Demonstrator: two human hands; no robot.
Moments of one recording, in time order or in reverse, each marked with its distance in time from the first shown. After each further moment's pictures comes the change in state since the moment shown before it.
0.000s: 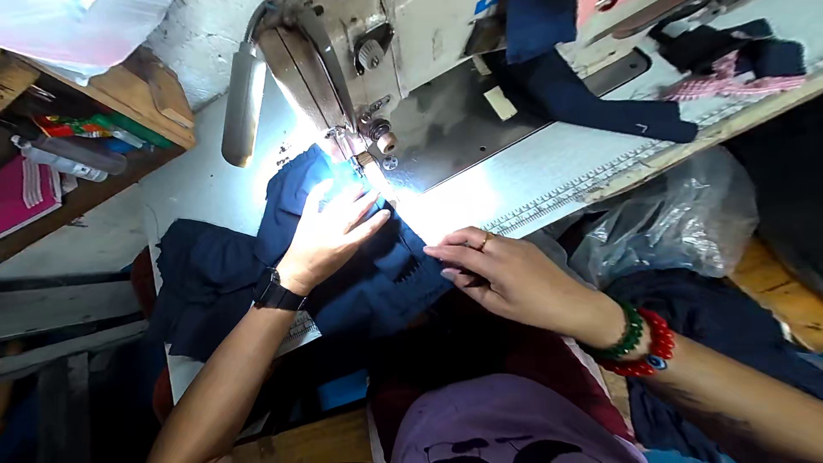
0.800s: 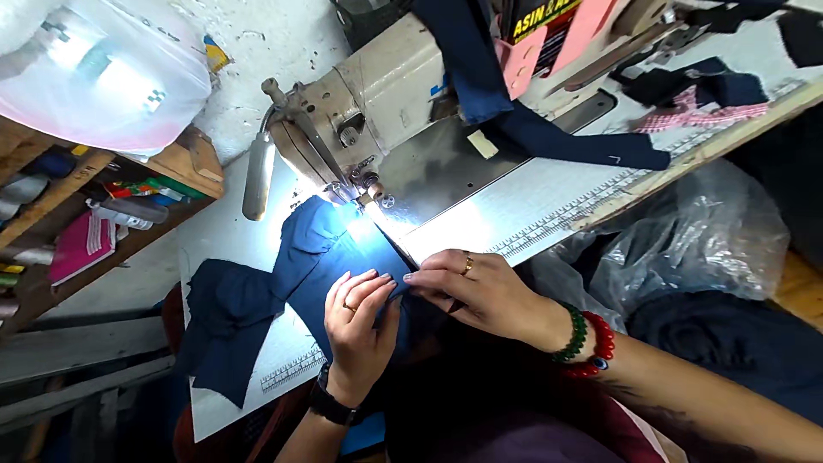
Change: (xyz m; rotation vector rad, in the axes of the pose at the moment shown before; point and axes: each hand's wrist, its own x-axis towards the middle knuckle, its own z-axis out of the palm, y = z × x) left_hand 0.002 0.110 0.001 -0.233 0.431 -0.552; right_hand 0.035 -0.003 0.007 0.080 0.333 -0.265
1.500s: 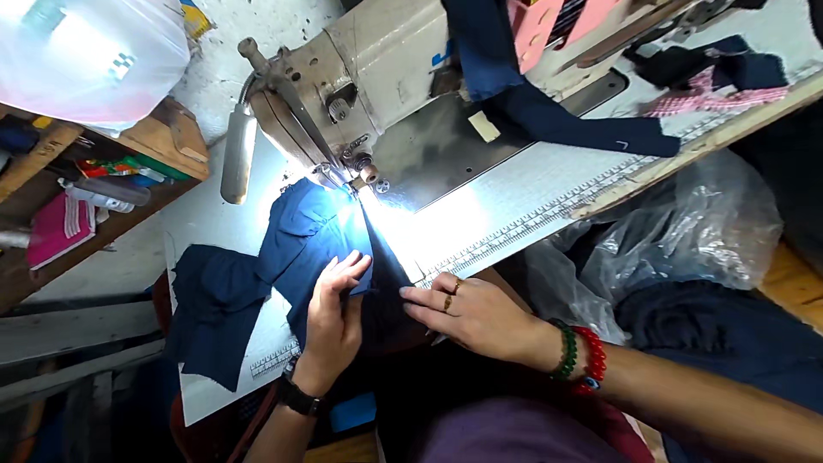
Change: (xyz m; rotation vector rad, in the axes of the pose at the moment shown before) left_hand -0.008 -0.024 -0.020 -0.276 -0.213 -0.111; right_hand -0.046 -0.018 0.014 -0.216 -0.301 -0.055
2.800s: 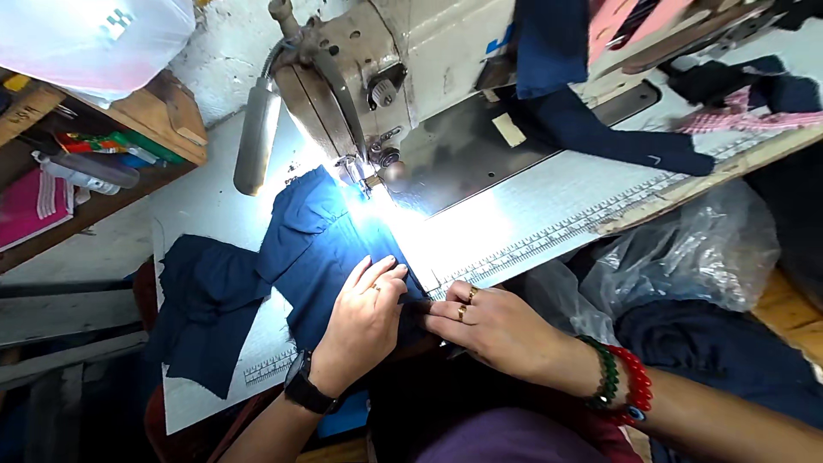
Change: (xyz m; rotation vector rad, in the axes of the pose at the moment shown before) left_hand 0.014 0.000 0.013 0.315 -0.270 0.118; right_hand 0.013 0.001 -0.012 0.004 -0.108 -0.011
